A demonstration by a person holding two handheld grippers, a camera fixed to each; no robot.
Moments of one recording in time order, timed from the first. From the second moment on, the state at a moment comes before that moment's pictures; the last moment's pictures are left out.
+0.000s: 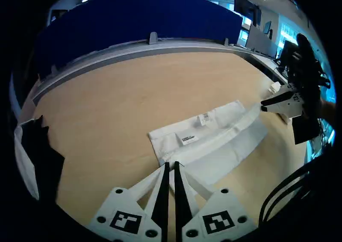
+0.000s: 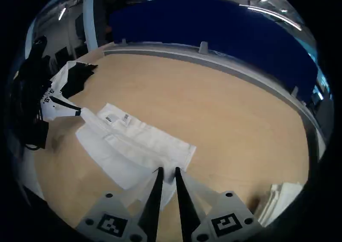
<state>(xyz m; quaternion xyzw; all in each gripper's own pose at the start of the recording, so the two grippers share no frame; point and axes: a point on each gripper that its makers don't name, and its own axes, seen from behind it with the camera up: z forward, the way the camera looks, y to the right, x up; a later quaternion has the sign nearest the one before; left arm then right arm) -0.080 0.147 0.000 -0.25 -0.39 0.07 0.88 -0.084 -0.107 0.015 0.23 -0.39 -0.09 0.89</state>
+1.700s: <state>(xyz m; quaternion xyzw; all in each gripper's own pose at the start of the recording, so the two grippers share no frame) -0.089 0.126 0.001 -0.21 -0.39 0.08 0.89 -0.089 -0.096 0.018 0.18 -0.39 -0.09 0.90</state>
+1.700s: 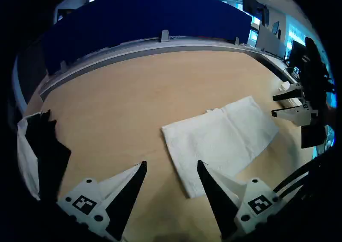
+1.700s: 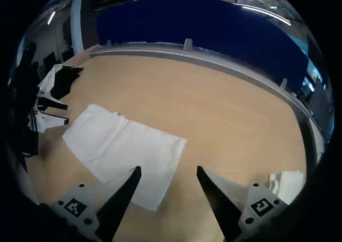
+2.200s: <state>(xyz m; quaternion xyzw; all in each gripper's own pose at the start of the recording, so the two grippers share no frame) -0.081 0.108 -0.039 -0.18 -0.39 0.06 0.90 -0.091 -0.088 -0.015 0.20 -0.40 -0.10 0.89</state>
